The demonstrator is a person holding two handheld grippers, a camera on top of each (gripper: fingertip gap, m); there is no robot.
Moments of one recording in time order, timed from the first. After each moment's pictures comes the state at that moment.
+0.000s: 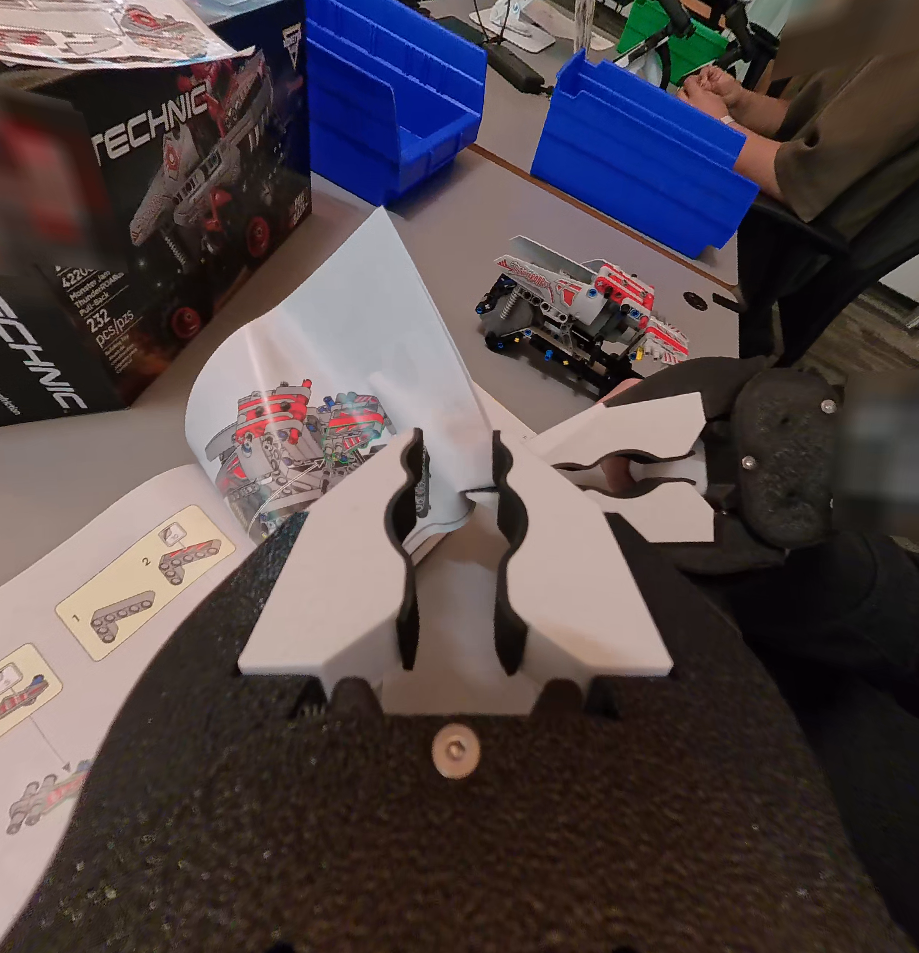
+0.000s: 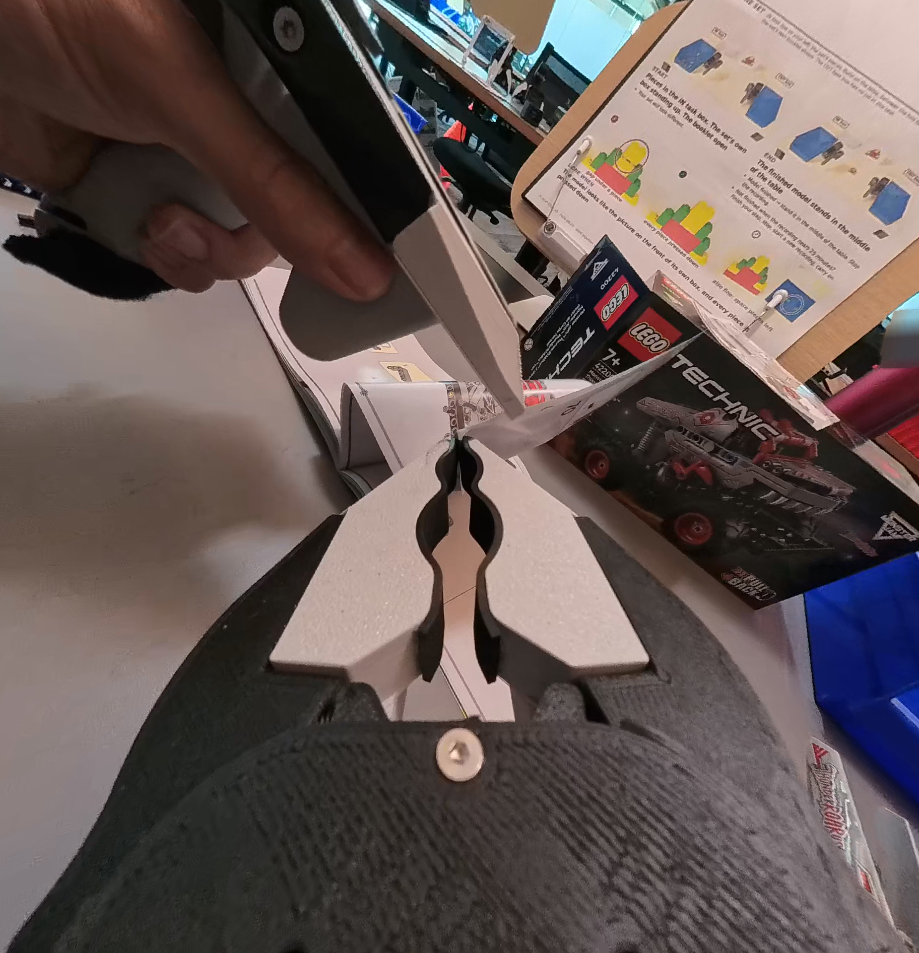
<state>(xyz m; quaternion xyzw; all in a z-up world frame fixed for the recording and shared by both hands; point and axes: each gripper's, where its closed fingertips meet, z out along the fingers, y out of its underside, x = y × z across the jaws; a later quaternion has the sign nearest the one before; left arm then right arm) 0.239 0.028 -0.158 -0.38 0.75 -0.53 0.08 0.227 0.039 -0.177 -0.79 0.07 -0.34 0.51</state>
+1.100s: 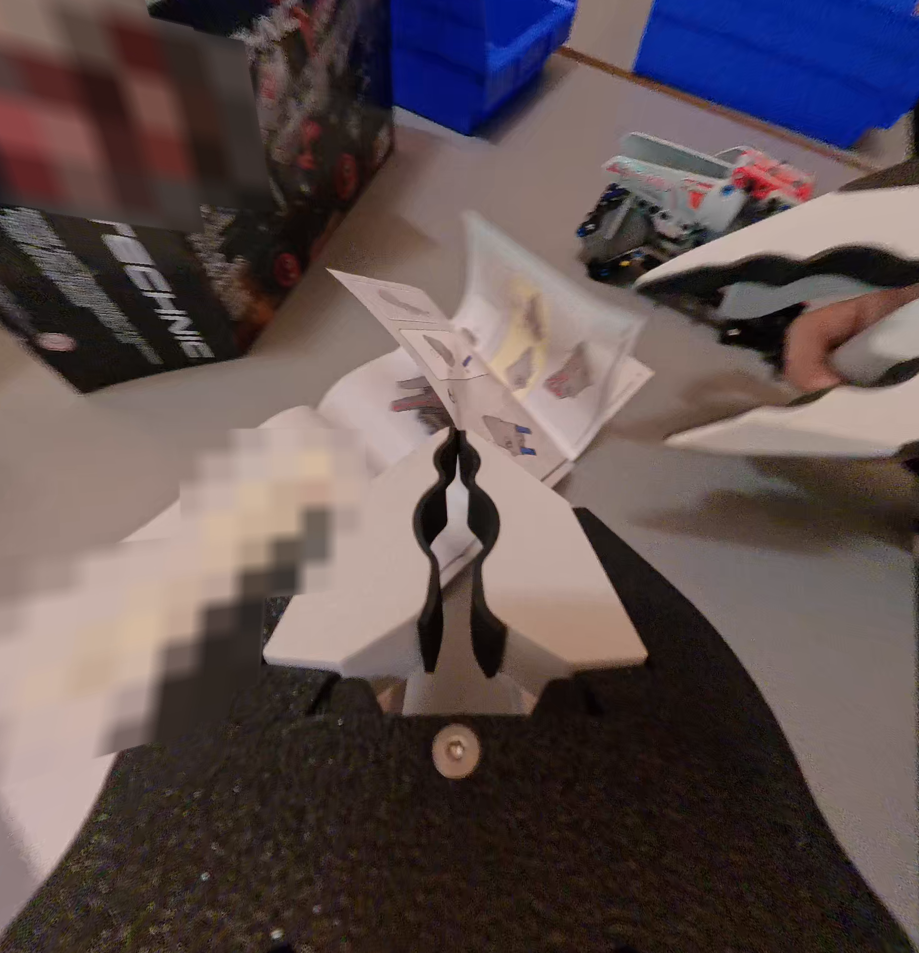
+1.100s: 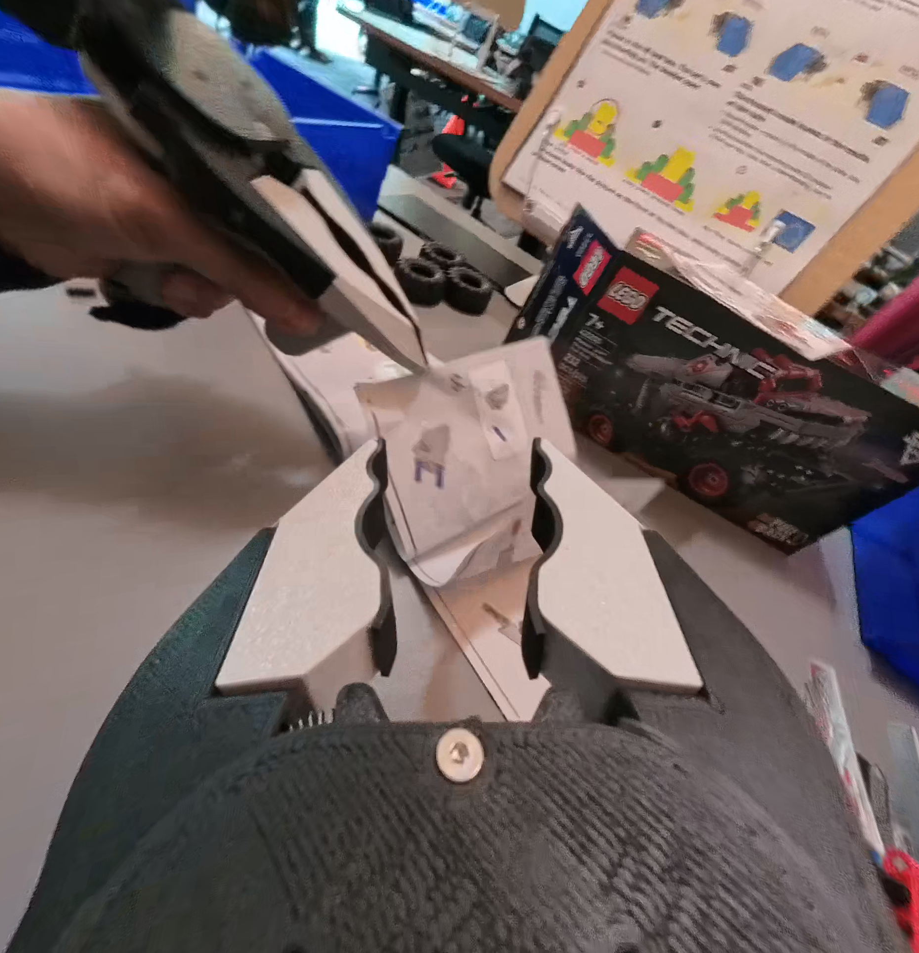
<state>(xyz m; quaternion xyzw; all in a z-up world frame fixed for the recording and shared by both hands) 0.253 0.068 -0.192 -0.38 0.79 -0.47 0.15 0.225 0.013 -0.164 -0.78 0.14 -0.29 0.53</state>
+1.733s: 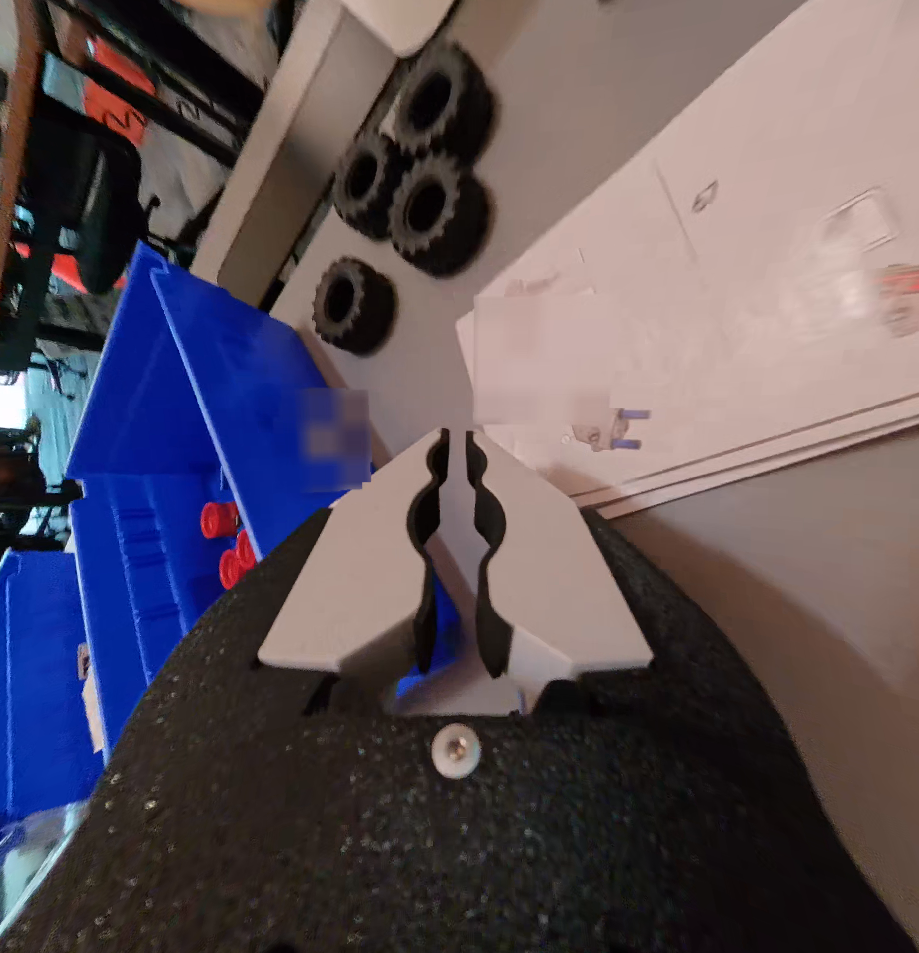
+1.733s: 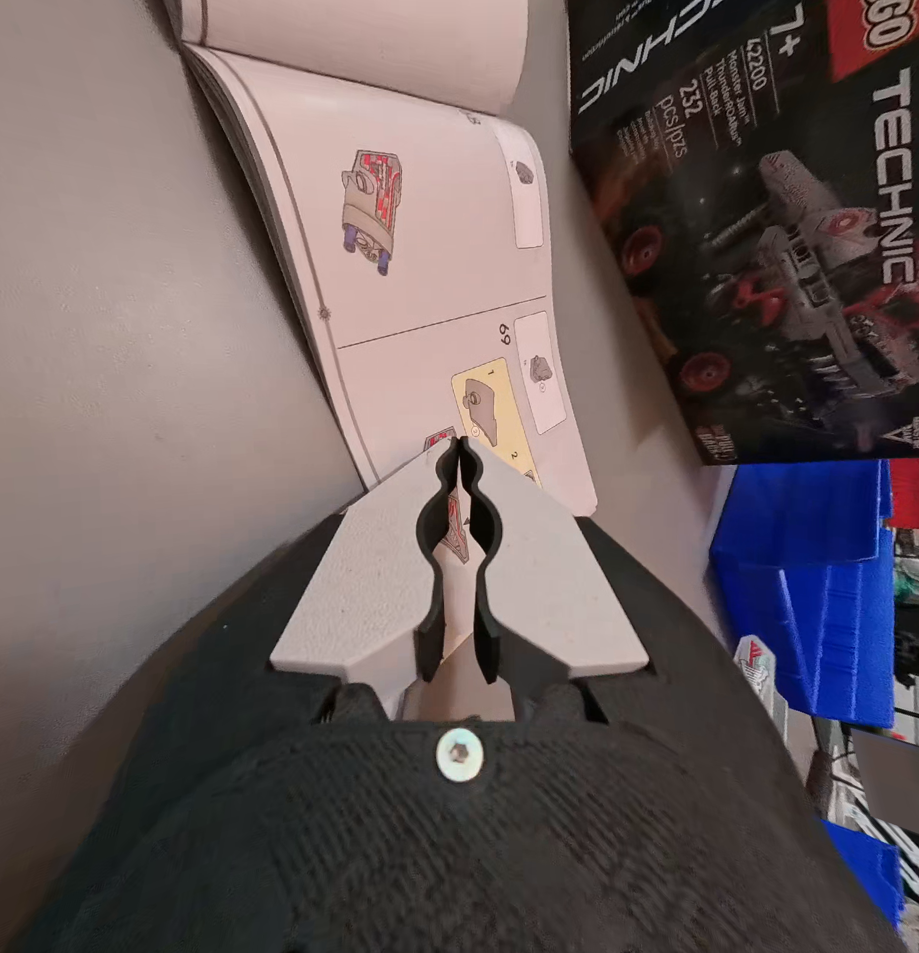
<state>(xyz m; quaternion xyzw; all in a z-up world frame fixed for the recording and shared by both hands) 0.251 0.276 -0.216 -0.48 0.77 -0.05 0.41 0.272 -0.016 -0.267 -0.90 0.06 -0.38 0.22</state>
